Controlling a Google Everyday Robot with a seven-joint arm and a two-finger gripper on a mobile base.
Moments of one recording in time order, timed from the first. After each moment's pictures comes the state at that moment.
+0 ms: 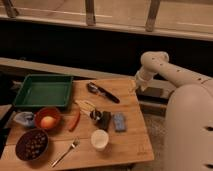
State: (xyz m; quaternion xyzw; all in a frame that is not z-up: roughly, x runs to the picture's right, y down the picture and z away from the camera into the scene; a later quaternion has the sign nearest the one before) arm 0.215 0.004 0.878 -0.26 0.11 0.63 0.73
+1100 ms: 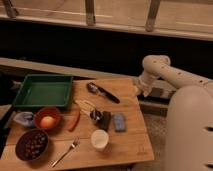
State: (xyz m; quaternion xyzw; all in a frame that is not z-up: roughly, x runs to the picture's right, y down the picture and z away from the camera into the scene) arm 0.225 0.049 0.870 -0.30 0.15 0.61 0.71
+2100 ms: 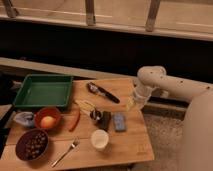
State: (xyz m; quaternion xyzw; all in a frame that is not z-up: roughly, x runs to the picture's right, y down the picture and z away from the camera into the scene) arm 0.183 0.111 0.831 -0.34 0.14 0.58 0.73
